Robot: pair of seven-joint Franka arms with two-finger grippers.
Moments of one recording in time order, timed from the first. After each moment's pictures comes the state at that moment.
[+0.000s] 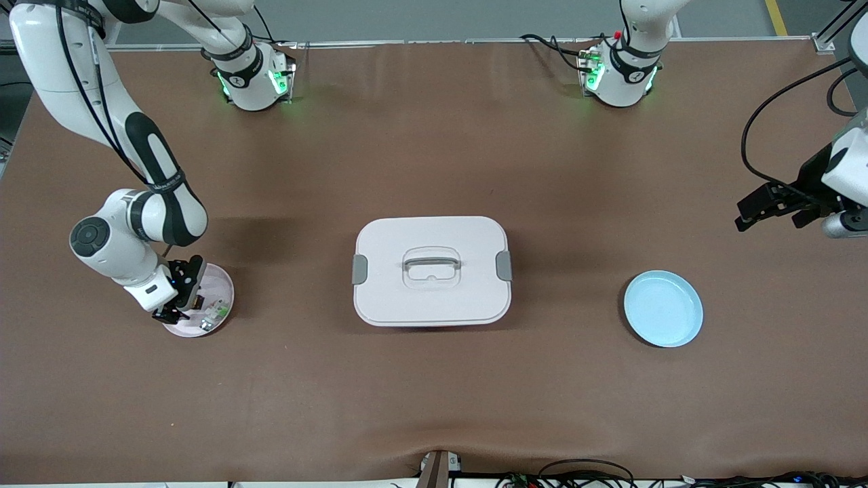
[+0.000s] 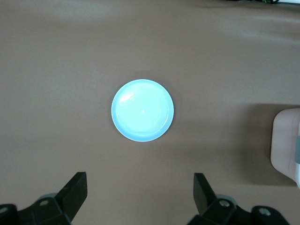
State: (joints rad) left arm 0.57 0.02 -0.59 -1.68 -0.01 1.82 -0.08; right arm -0.04 0.58 -0.08 -2.00 0.05 2.71 -1.60
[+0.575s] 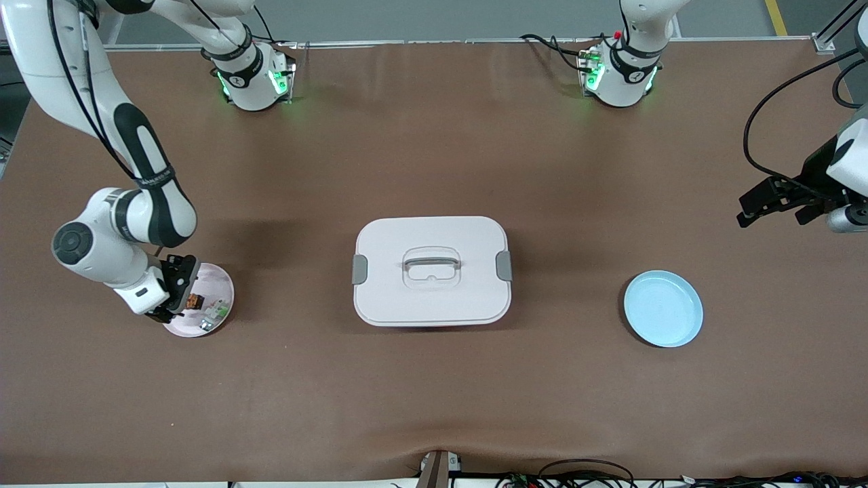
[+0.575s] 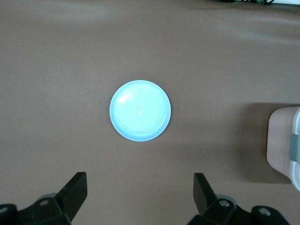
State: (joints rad) left arm 0.47 0.02 -0.50 -1.66 -0.01 1.80 -0.08; right arm -0.04 0.52 -0.08 -1.92 0.05 2.44 -1.50
